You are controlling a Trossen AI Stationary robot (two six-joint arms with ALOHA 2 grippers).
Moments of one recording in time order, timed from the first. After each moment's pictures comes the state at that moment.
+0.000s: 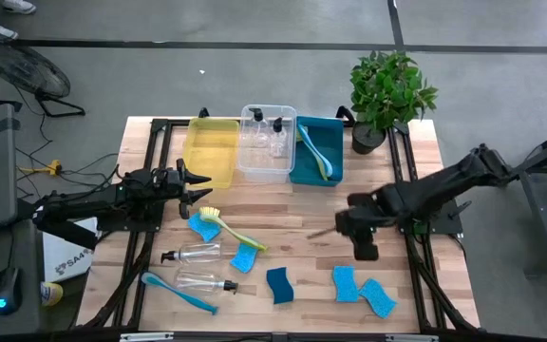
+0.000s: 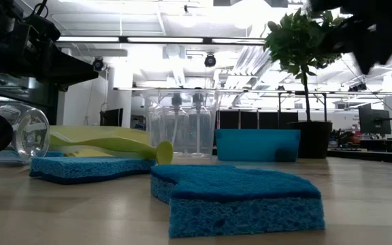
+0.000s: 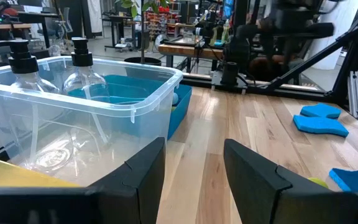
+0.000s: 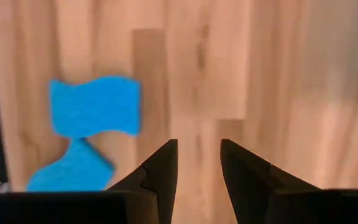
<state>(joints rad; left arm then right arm) 0.16 0.05 0.03 0.00 -0.04 -0.06 0.34 1.35 1.10 -1.08 -0.06 0.37</state>
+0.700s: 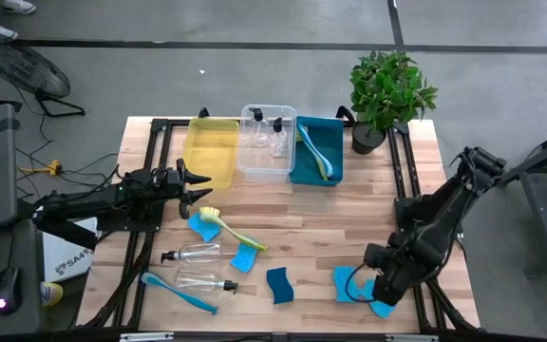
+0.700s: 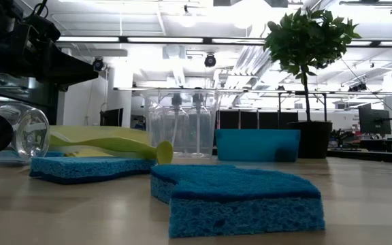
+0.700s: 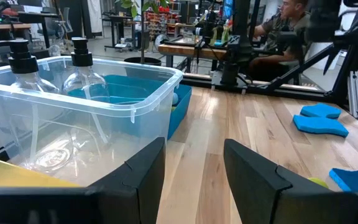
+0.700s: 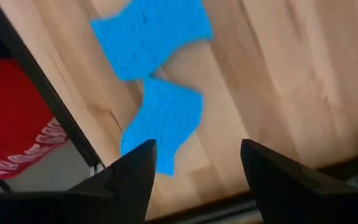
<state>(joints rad) 0.16 0.05 0.03 0.00 -0.04 -0.06 0.87 1.40 1.10 -1.10 -0.03 1.35</state>
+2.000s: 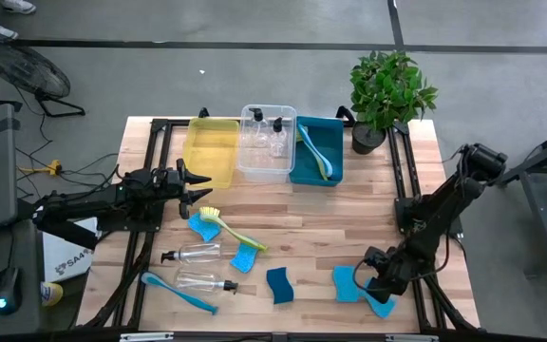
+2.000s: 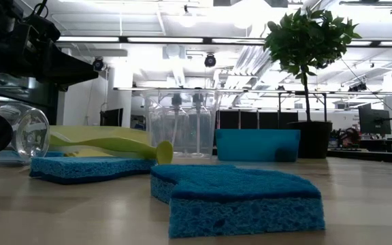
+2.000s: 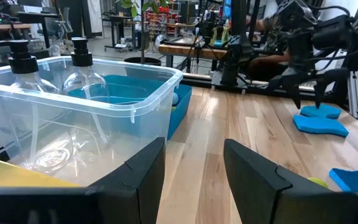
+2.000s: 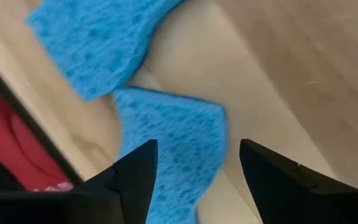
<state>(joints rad) 0.16 0.05 0.03 0.00 -0.04 -0.06 0.94 1.35 0.55 -0.32 -0.03 1.65</state>
